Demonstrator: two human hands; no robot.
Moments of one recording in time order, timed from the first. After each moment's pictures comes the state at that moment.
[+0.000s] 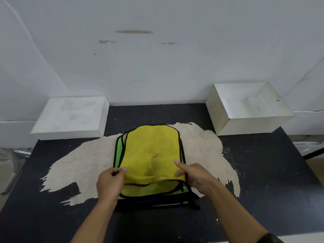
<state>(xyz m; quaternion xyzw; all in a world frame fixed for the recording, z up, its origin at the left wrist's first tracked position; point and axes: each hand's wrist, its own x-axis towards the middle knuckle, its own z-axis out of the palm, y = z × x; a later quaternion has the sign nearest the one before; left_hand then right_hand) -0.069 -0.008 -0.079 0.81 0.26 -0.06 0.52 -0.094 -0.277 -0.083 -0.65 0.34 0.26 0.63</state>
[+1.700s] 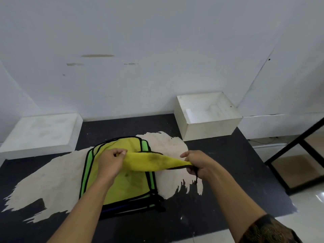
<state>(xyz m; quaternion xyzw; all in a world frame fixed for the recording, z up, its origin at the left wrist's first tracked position) -0.057 -0.131 -0.004 0.86 0.08 -0.07 0.50 -0.124 -0.396 0.006 -0.62 0.40 0.17 0.66</state>
